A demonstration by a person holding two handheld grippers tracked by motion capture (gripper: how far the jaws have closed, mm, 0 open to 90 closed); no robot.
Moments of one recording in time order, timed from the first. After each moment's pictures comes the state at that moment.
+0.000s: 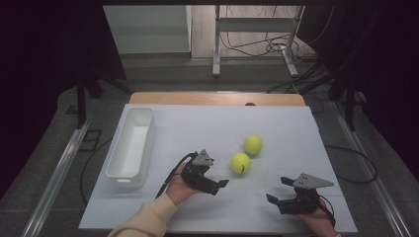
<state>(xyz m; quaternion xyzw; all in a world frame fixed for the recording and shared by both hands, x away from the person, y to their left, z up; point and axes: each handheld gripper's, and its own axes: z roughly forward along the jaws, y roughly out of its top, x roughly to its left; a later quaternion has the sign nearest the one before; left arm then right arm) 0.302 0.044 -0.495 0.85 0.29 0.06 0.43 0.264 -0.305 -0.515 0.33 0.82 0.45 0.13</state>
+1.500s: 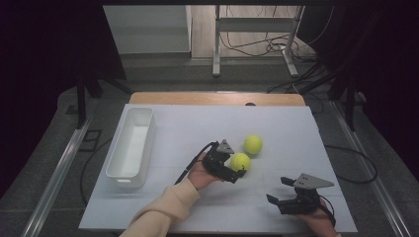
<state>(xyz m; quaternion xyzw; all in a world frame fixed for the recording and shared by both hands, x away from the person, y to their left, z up) 0.346 -0.011 -0.496 0.86 0.28 0.05 0.42 0.263 -0.306 -0.514 0.33 0.82 0.45 0.13</state>
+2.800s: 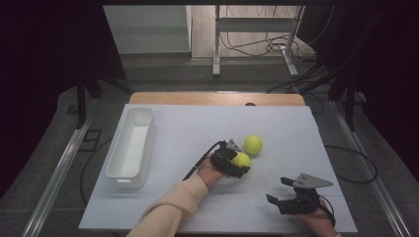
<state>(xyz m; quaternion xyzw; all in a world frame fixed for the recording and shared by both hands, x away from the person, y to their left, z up) 0.367 -0.032 -0.517 0.87 0.29 0.04 0.39 0.264 -0.305 -0.516 0.33 0.82 0.44 0.13</state>
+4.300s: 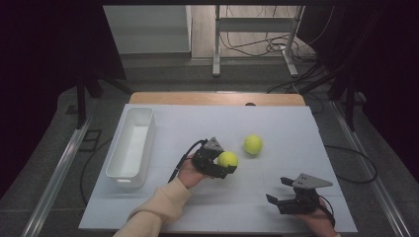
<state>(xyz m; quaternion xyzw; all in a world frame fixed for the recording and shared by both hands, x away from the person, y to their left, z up) 0.341 0.025 -0.483 0.86 0.28 0.04 0.43 0.264 -0.305 -0.516 0.33 0.82 0.44 0.14</state>
